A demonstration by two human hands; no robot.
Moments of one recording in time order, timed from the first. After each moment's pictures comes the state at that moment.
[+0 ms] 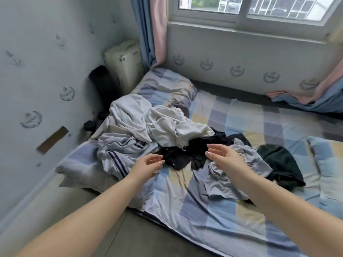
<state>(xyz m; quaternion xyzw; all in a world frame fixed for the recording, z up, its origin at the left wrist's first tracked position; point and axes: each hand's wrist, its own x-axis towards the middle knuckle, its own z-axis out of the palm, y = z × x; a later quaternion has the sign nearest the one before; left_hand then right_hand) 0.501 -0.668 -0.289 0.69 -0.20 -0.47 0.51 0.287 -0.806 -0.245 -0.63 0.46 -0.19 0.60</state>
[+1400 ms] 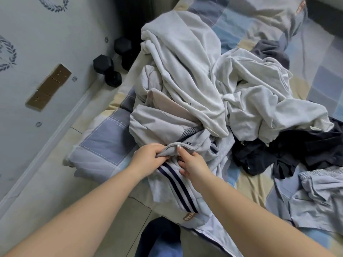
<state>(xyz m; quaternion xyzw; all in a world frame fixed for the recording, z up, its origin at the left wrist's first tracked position) 0.918 -0.716 -0.581 0.81 -0.40 -0.39 0.20 0.788 -0.808 -0.568 -0.38 0.59 0.05 0.71</state>
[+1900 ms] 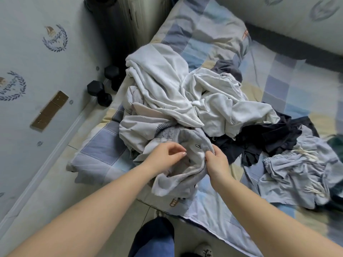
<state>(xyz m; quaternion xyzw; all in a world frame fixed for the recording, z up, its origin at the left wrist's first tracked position) 0.820 -0.743 -0.449 0.71 -0.36 -0.50 0.35 0.668 -0.821 -0.448 -0.47 0.61 -0.16 0.61</state>
